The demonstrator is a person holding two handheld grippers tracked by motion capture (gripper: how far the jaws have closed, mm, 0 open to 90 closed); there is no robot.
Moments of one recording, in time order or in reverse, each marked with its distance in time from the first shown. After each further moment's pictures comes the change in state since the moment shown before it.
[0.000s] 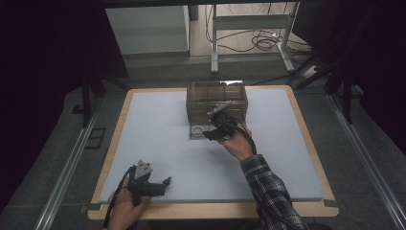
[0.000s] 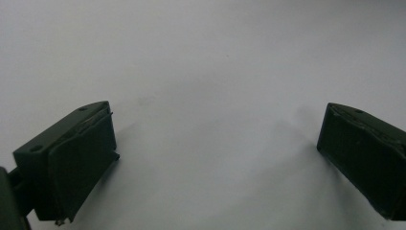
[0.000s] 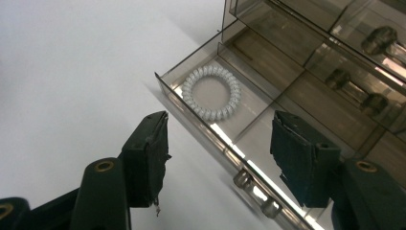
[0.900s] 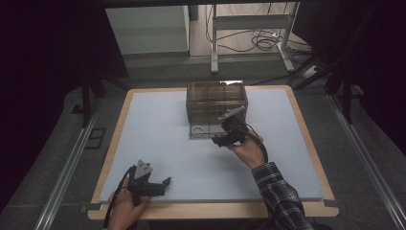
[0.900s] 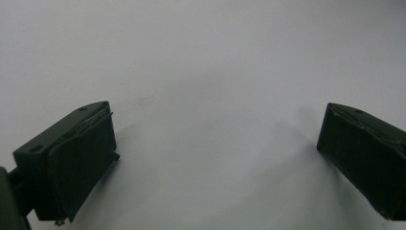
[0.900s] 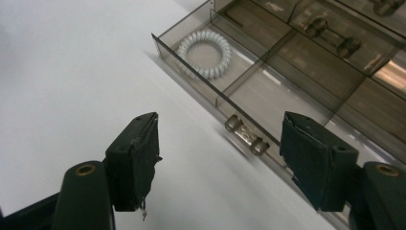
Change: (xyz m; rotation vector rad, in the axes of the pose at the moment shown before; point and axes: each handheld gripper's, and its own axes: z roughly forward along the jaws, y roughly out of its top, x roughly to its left) left arm 0.000 0.000 0.000 -0.001 0.000 -0.001; right arm -0.005 -0.029 -0.024 0.007 -0.001 0.021
